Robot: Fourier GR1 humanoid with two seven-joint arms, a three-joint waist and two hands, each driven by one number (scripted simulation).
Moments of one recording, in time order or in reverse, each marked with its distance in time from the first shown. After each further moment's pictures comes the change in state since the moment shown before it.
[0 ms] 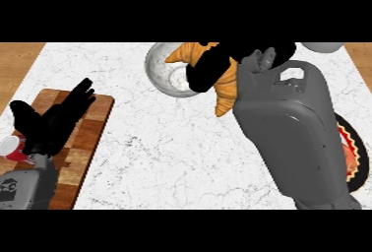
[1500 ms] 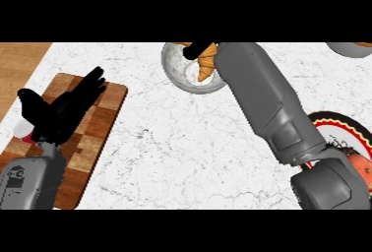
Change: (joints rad) left arm -0.085 -0.010 -0.029 0.003 0.002 -0.032 0.011; right arm -0.276 -0.007 -0.316 1.155 -0.022 -0.687 -0.509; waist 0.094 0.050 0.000
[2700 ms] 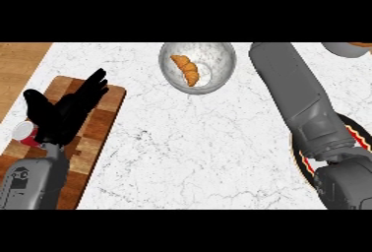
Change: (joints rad) left arm 0.007 -0.016 -0.008 -0.003 -0.011 0.015 0.010; right arm 0.042 -0.110 -0.200 0.087 -0.119 -0.380 -0.322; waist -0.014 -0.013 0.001
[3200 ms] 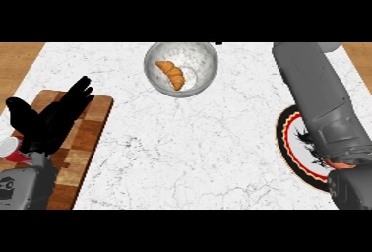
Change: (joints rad) left arm 0.065 0.026 0.053 -0.005 0.011 0.007 -0.006; right arm 0.078 -0.061 0.016 -0.119 -0.057 0.207 -0.205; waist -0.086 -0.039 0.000
